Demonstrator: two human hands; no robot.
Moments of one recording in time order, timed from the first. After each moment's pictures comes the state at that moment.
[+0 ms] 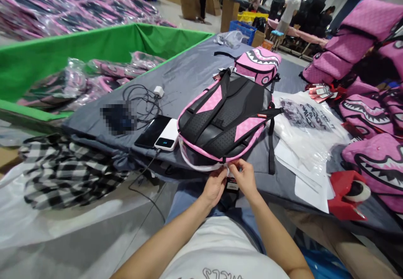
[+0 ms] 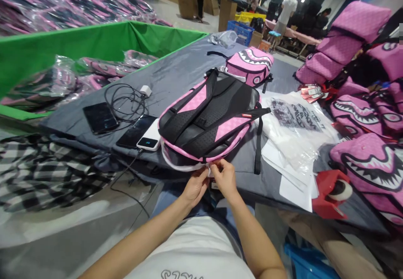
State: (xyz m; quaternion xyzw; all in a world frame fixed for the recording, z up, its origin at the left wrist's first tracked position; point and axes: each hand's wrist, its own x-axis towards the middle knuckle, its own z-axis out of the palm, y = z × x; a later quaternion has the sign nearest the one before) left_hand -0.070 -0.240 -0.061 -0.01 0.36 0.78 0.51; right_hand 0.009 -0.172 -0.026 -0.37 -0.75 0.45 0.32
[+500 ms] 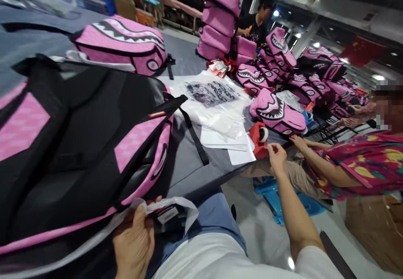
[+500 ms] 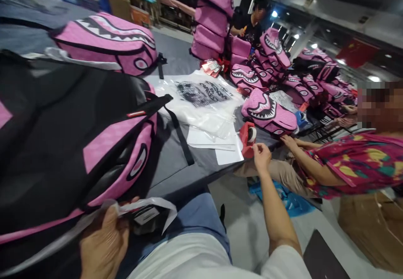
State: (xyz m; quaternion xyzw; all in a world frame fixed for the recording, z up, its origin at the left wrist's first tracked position) left_hand -0.079 -0.252 -0.077 0.07 0.55 0.68 0.49; right_hand 0.335 -0.151 0.029 -0.76 -0.45 0.06 0.47
